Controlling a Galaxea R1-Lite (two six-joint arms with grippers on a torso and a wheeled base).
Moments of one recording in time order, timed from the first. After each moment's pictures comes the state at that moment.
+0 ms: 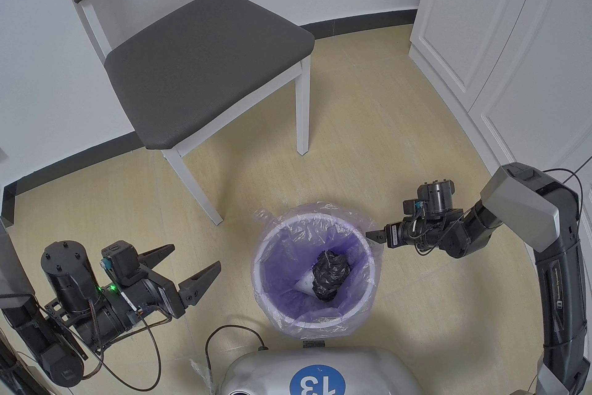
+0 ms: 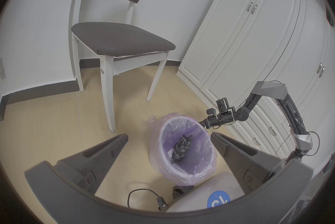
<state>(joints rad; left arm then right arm) -0.40 1.77 -0.02 -1.55 -0.15 -0.17 0.23 2.52 -1.27 -0.61 0.22 0.06</state>
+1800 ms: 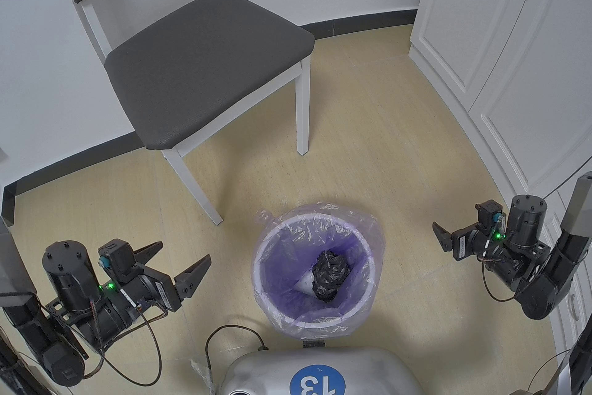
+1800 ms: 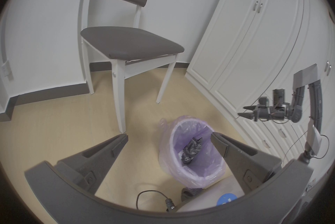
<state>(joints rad) -0.39 1.80 -0.02 -1.55 0.01 -0.15 0.25 2.01 -0.30 -1.47 -0.15 -0.18</state>
